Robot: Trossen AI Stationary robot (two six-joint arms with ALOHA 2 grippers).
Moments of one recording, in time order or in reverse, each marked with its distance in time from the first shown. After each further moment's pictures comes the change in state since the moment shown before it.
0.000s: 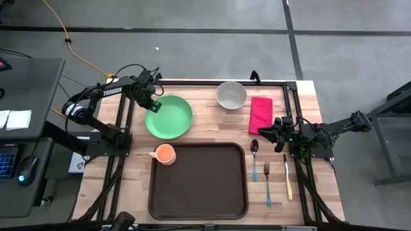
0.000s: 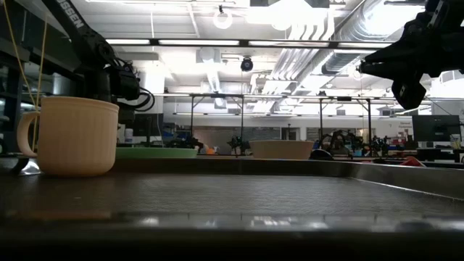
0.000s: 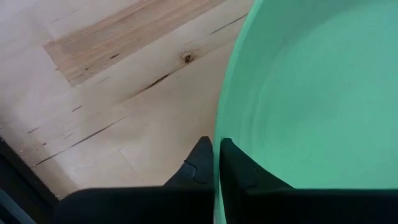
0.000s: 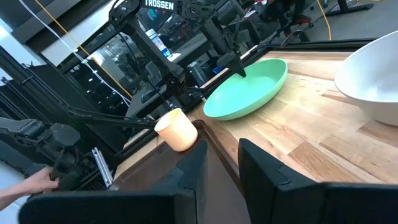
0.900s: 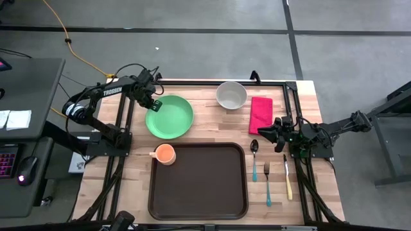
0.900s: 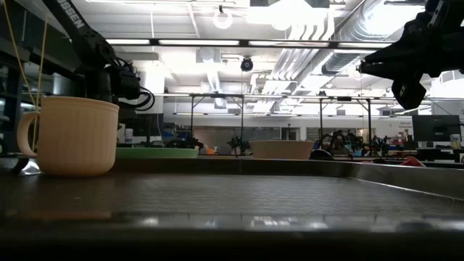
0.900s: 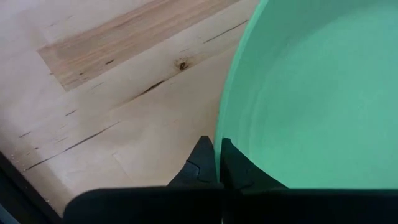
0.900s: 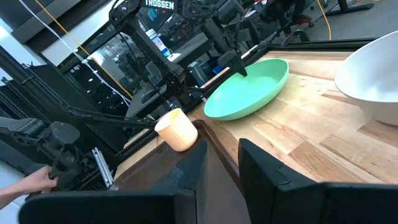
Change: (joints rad) left arm 0.001 0.001 0.006 0.010 0.031 -0.026; right arm 0.000 0.000 0.000 0.000 0.000 0.000
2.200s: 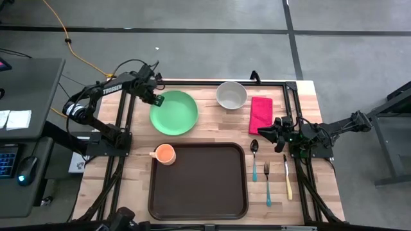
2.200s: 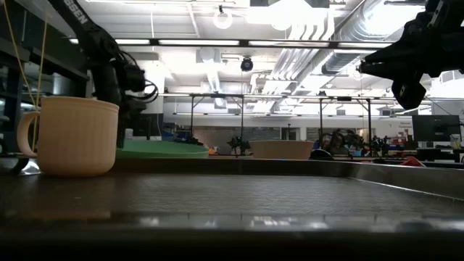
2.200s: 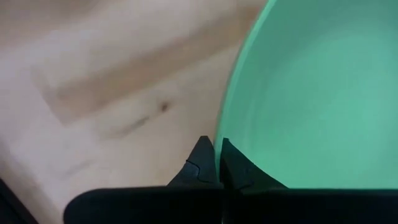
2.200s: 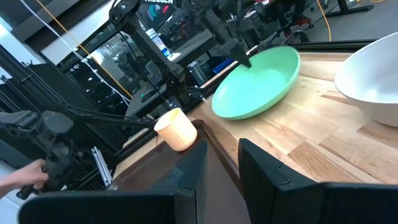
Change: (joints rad) left arm 0.000 -0.002 0.093 -0.011 0.066 -0.051; right arm 0.000 0.000 0.000 -0.001 0.000 -0.008
